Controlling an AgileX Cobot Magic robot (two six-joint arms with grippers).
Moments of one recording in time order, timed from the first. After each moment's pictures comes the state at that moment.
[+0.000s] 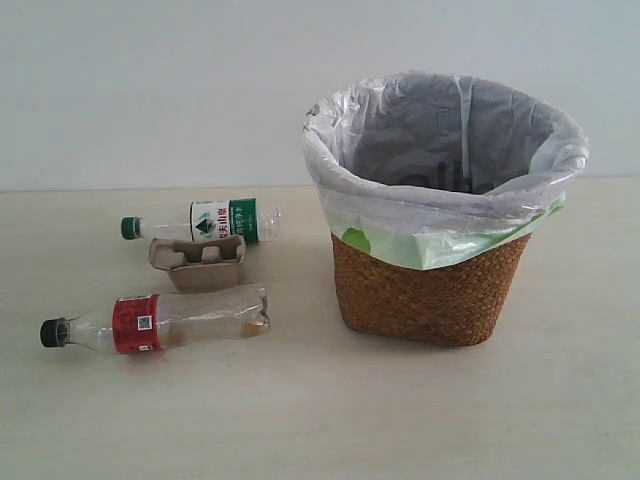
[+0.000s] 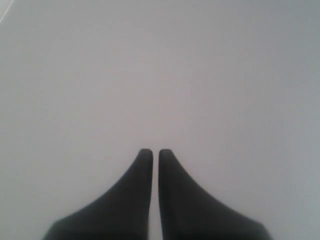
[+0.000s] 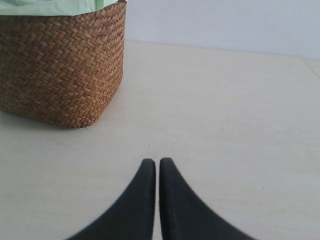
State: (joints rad) left arm 0.15 0.20 -0.33 0.28 -0.32 -0.71; right arm 0.11 0.01 0.00 -0.09 0.37 0.00
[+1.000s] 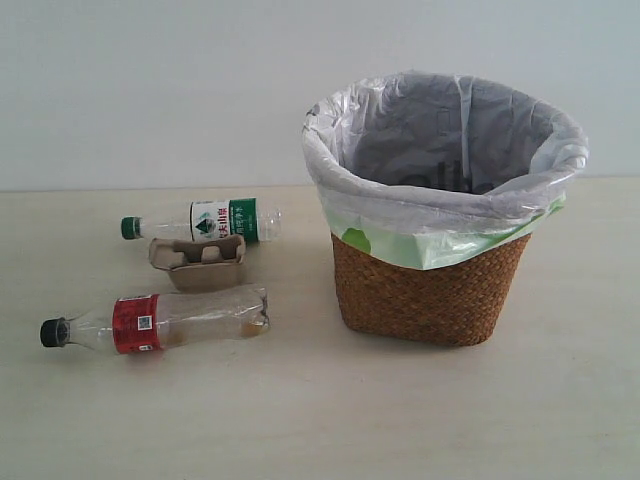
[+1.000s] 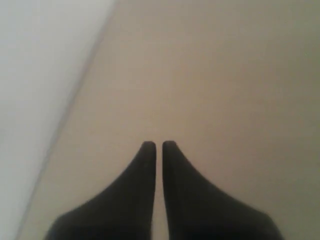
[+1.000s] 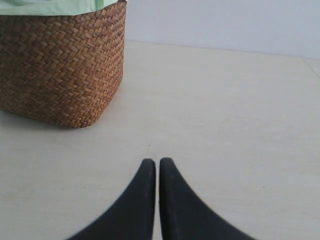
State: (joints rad) left arm 0.15 1.52 -0.99 0.91 0.49 -0.59; right arm 0.11 0.01 0.00 -0.09 0.37 0.00
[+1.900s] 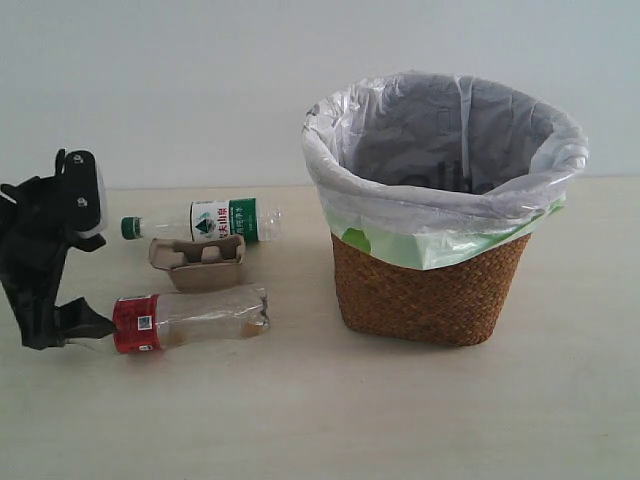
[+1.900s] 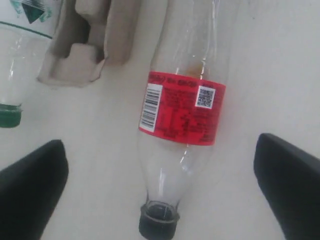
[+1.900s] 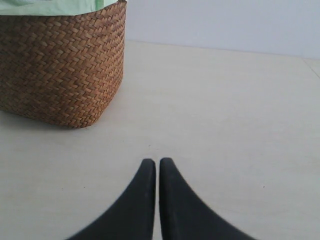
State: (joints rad) left arm -0.08 1.66 -0.97 -0.53 0.54 1.63; right arm 0.11 0.01 0.00 -0.09 0.37 0.00
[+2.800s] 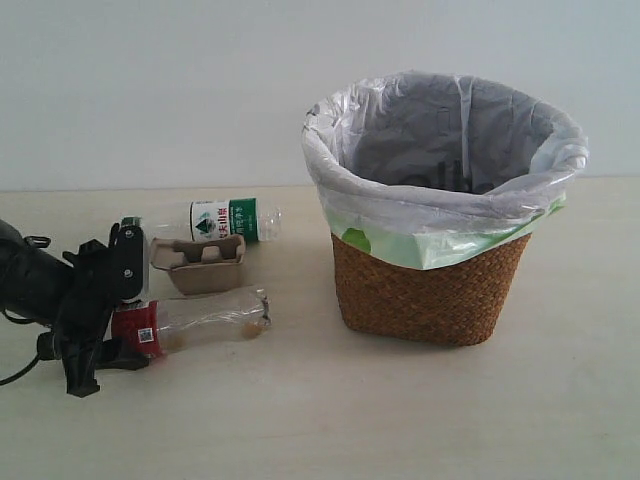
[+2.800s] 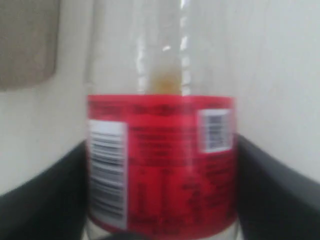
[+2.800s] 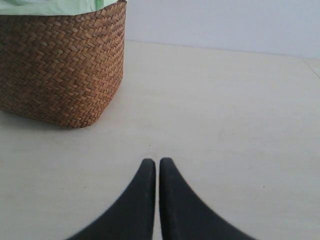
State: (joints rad) left arm -0.09 1.94 -0.97 -0.87 0.42 2.08; right arm 0.11 0.01 0.00 -0.09 0.37 0.00
